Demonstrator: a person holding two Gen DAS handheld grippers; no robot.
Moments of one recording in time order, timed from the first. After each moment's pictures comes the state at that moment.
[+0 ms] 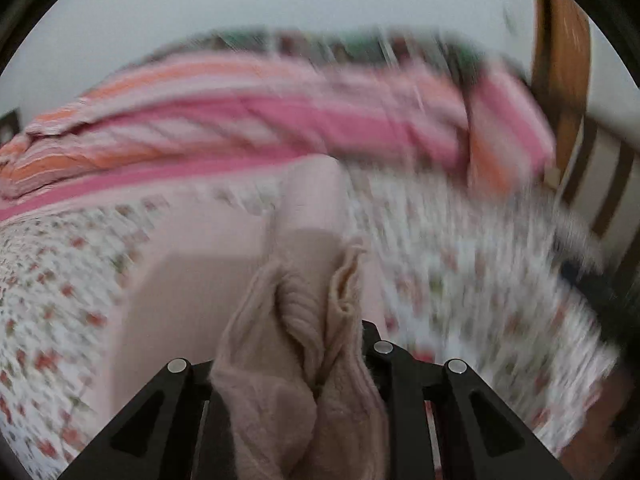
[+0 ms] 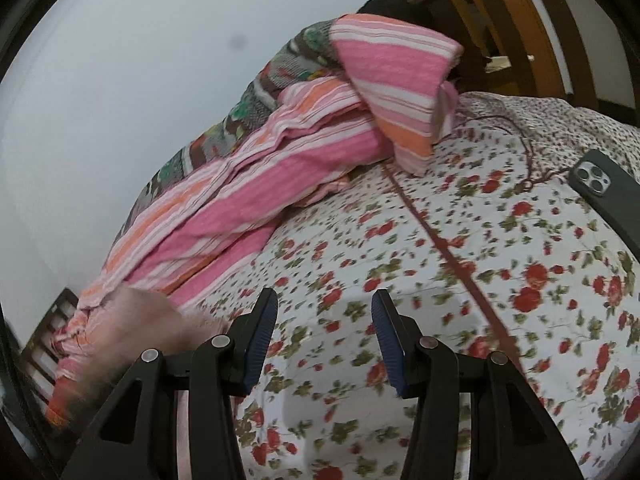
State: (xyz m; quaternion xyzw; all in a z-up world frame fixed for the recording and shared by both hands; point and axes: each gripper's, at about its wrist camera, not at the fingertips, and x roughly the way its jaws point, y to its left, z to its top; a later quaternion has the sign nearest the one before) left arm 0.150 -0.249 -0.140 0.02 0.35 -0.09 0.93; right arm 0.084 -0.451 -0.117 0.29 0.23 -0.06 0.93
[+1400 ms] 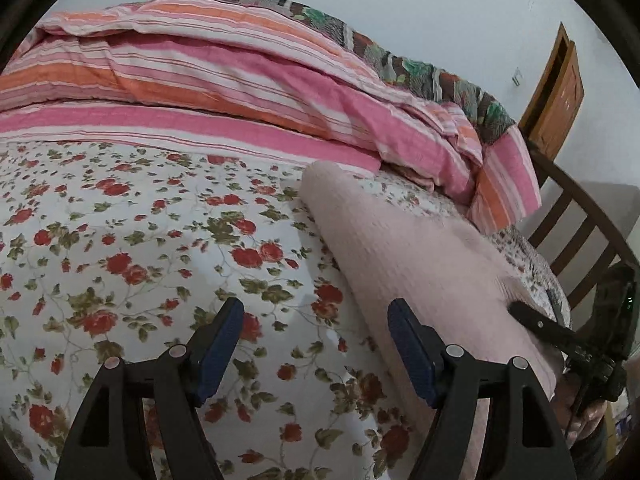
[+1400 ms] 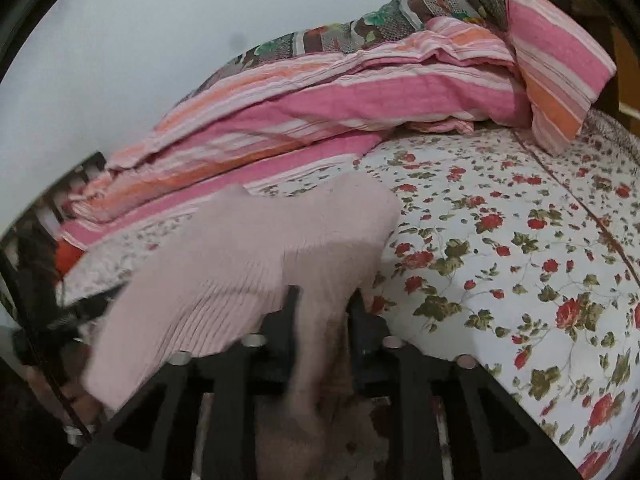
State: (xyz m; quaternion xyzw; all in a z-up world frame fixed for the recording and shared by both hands) left arm 0.187 -0.021 -0.168 -0.15 0.35 -0.20 0.90; right arm 0.120 -0.319 -0.154 0.15 0.33 0.07 0.93
